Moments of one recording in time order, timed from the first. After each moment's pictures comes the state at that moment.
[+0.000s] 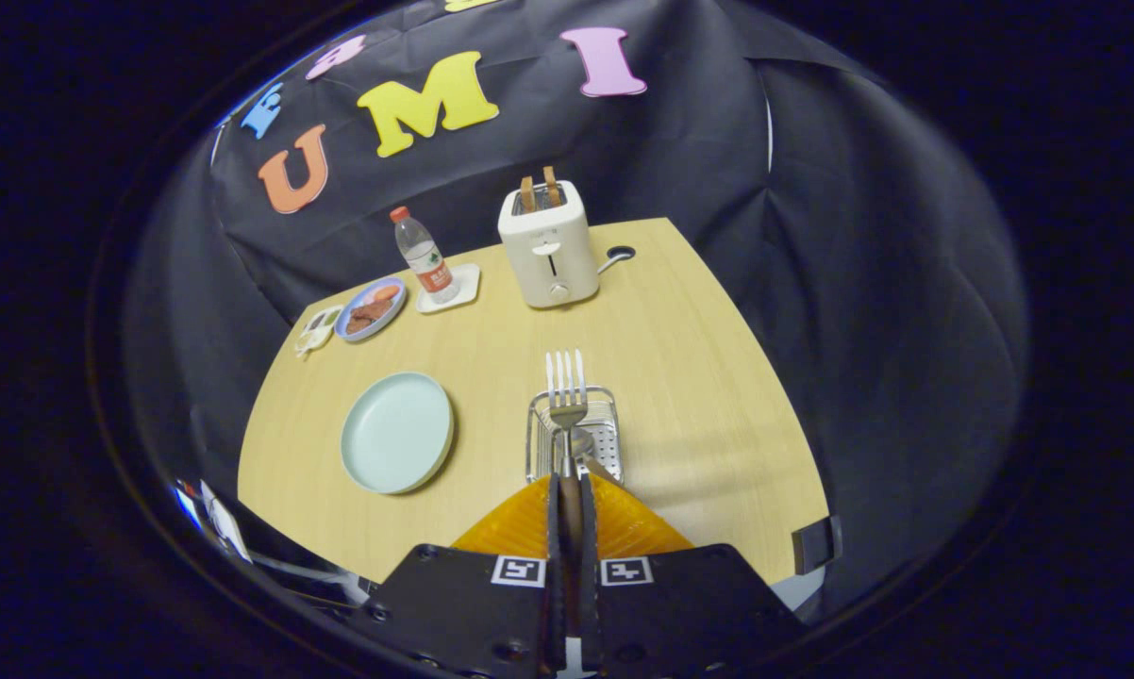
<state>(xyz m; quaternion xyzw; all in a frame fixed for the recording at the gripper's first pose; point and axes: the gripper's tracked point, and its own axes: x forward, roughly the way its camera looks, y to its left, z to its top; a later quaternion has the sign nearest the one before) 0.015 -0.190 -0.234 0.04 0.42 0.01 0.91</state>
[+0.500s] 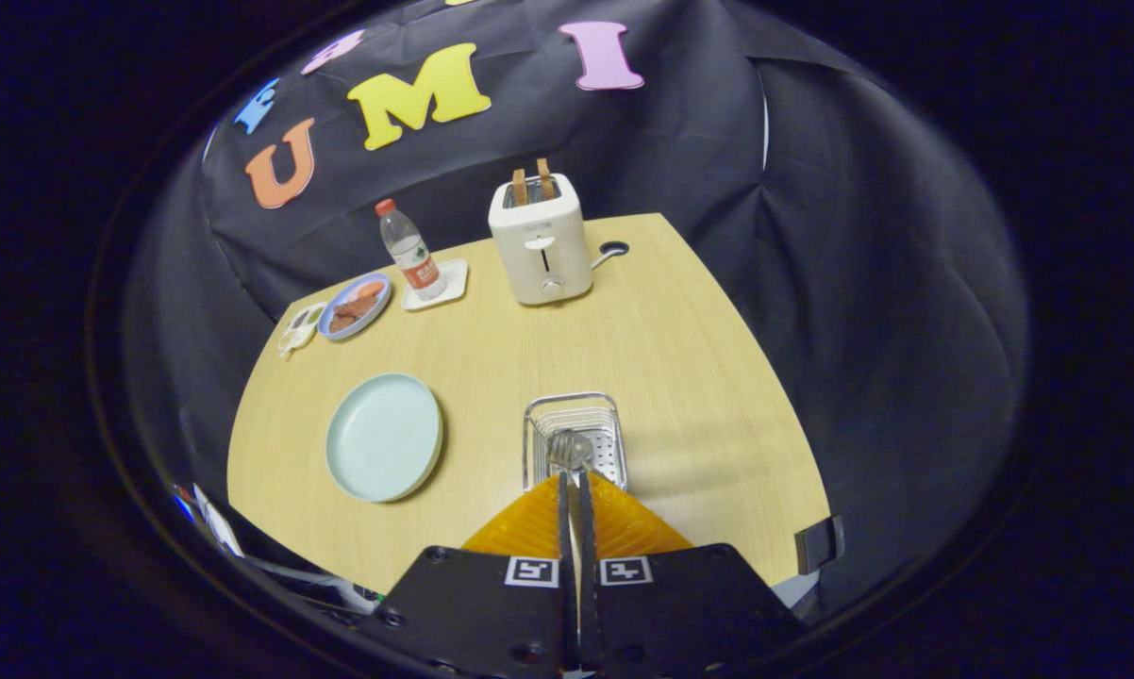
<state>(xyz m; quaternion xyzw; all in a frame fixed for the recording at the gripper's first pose) 0.028 -0.186 -0.237 0.03 0.42 -0.01 0.91</state>
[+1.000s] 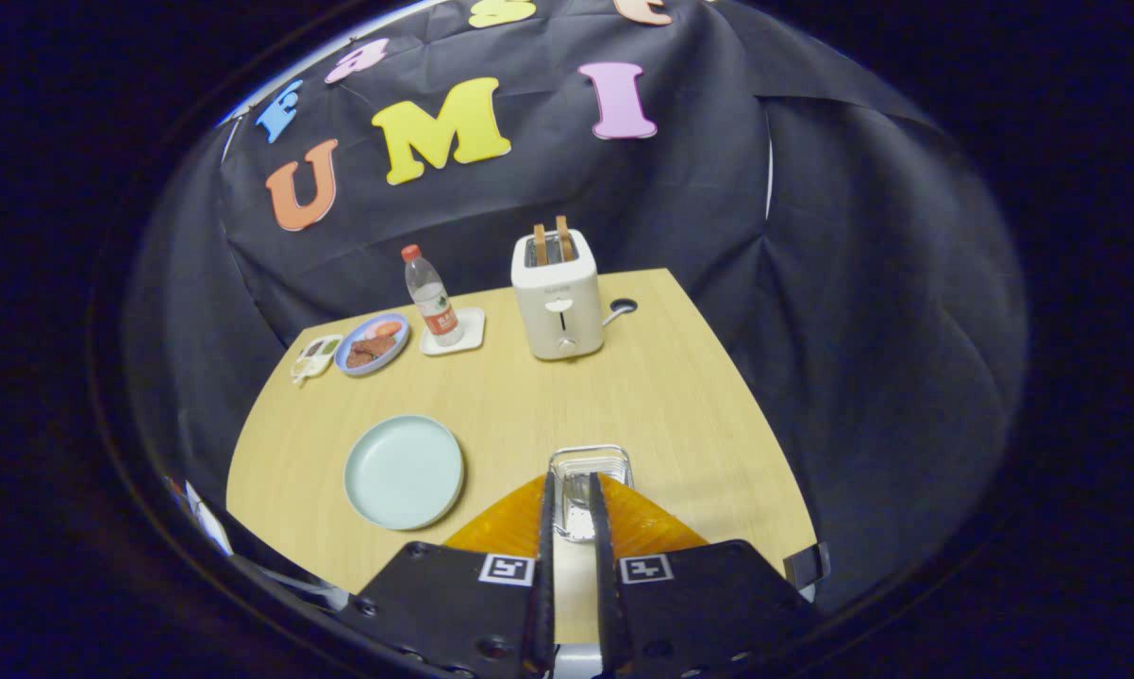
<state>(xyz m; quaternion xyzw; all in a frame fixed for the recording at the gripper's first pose) 0.036 -0.161 -0.171 0.02 0.33 0.00 0.94</state>
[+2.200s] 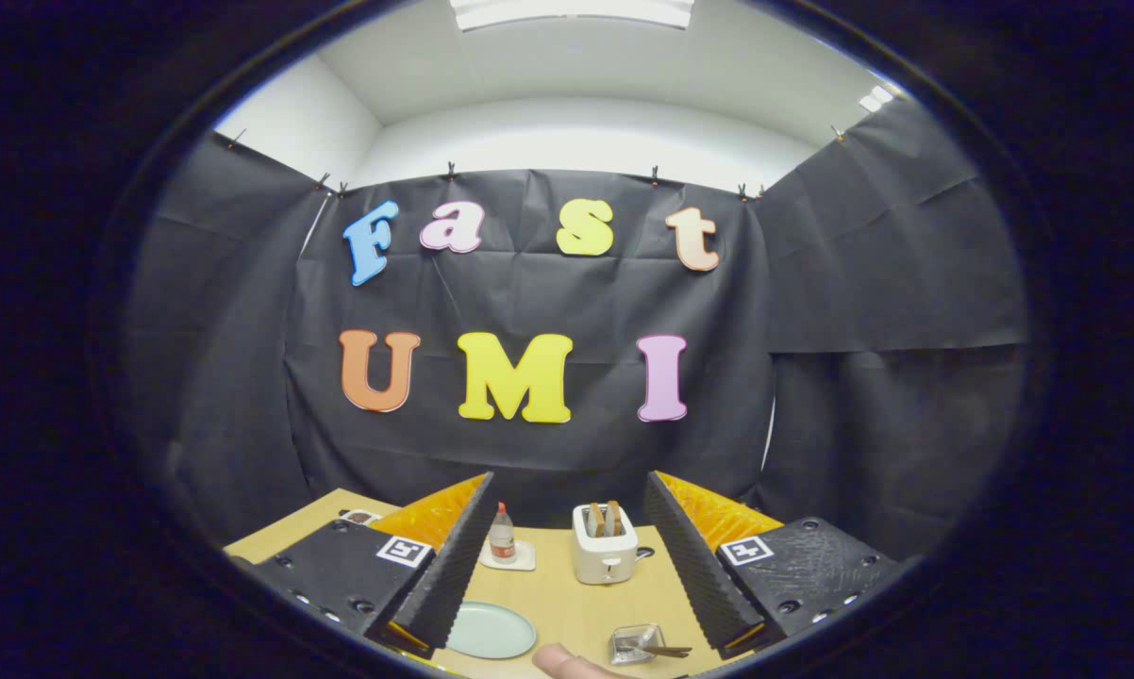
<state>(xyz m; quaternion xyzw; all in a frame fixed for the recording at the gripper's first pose) -0.025 -0.032 0.099 -0.06 -0.03 0.02 1.00</state>
